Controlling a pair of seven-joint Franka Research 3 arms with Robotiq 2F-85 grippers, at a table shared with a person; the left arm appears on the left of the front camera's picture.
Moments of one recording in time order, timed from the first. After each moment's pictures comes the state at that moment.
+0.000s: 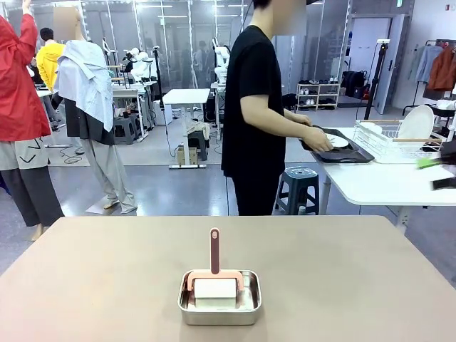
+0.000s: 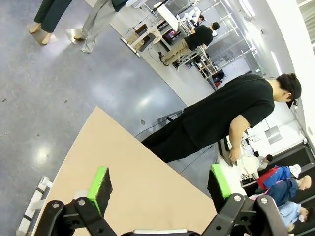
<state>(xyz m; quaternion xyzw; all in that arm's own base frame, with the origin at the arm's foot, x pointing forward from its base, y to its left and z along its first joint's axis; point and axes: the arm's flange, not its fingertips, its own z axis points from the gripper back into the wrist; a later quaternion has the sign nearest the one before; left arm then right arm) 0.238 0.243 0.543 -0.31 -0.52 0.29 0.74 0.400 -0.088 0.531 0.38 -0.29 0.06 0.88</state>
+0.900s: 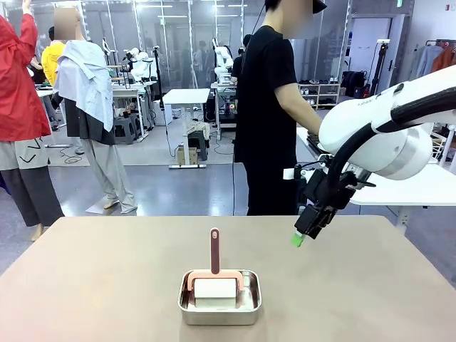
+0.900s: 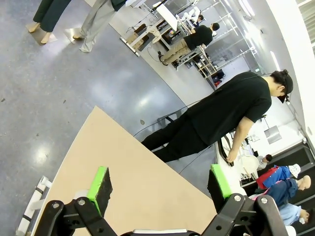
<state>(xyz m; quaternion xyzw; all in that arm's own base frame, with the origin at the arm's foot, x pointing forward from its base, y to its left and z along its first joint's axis) 0.238 0.243 0.543 -0.31 -0.52 0.29 0.74 0.462 0.166 0.432 0.19 -0.06 0.38 0.90</state>
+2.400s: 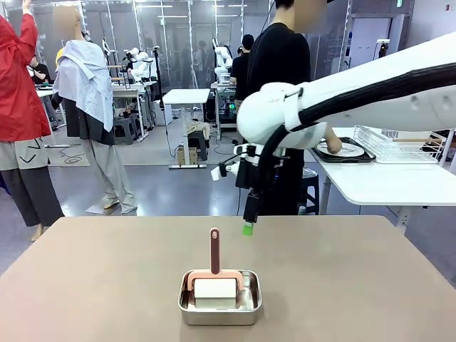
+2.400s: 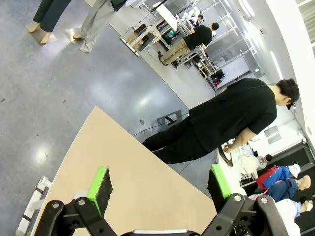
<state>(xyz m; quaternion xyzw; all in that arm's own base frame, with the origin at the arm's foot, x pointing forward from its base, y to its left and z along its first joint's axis) 0.238 0.243 0.543 -0.31 -0.52 0.29 0.74 0.530 0.333 0.445 0.12 0.03 0.61 0.78</state>
